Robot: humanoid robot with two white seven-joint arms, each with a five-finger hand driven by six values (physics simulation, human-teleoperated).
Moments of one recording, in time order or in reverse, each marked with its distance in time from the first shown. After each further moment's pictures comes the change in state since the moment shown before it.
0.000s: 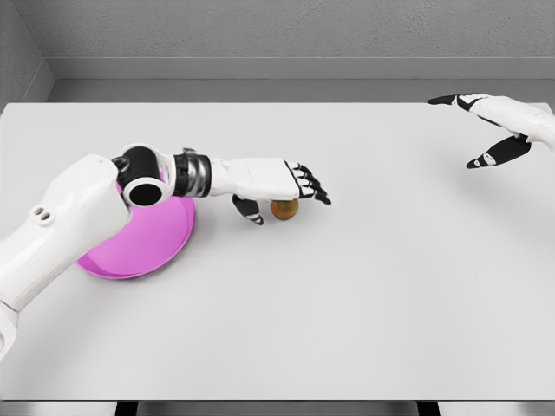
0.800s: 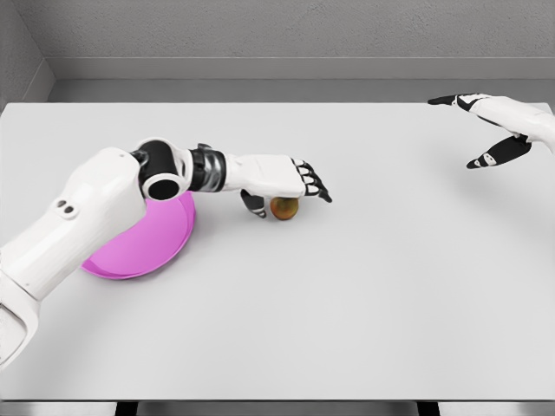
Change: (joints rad) left arm -0.035 -0.073 -0.008 0.095 -0.115 0.000 0.003; right arm 0.000 -0.001 0.002 0.001 0.004 0.000 0.000
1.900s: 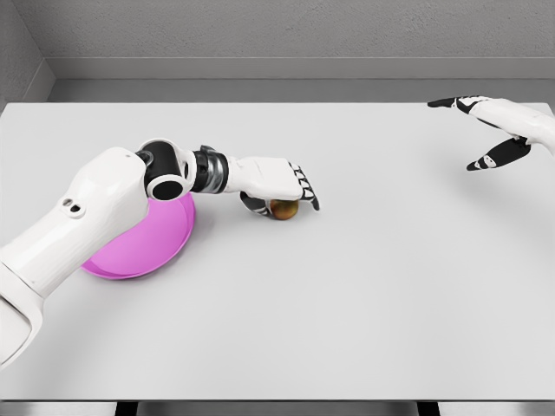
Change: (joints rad) left arm -0.014 -0.010 -0.025 0.032 -0.043 0.000 0.000; right arm 0.005 -0.001 0.001 0.000 0.005 0.000 0.000
